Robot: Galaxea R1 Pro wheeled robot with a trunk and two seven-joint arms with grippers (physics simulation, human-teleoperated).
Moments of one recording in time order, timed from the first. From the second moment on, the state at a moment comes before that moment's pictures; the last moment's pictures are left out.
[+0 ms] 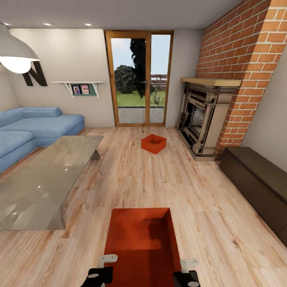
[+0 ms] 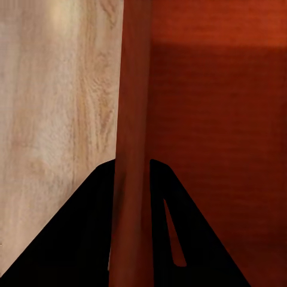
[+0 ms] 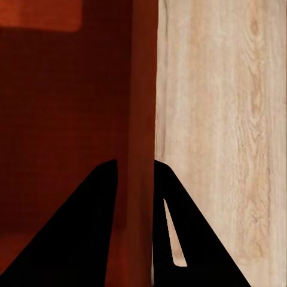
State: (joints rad) left arm -0.40 -0.13 0.02 -0.38 0.00 0.12 0.20; right arm -0.42 0.06 0.52 -0.27 -0.39 -0.01 -0.26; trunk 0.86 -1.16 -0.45
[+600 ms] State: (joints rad) left arm -0.40 -0.13 0.02 -0.38 0.00 0.12 0.20; right arm -0.42 0.06 0.52 -0.27 -0.39 -0.01 -0.26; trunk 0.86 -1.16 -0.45
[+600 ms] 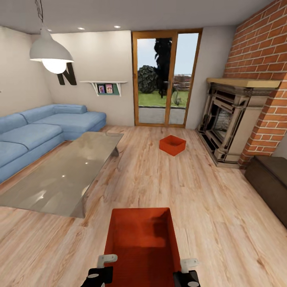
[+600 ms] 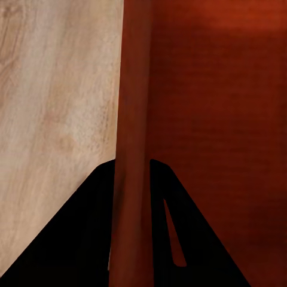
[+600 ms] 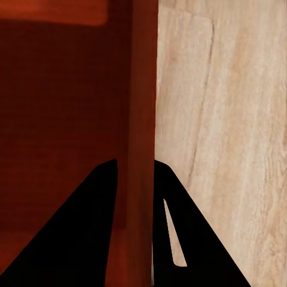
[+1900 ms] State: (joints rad) left arm -0.40 -0.13 0.02 -0.38 0.00 0.12 0.20; right arm -0.42 0.06 0.52 -0.27 -0.39 -0.02 -0.26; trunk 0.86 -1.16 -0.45
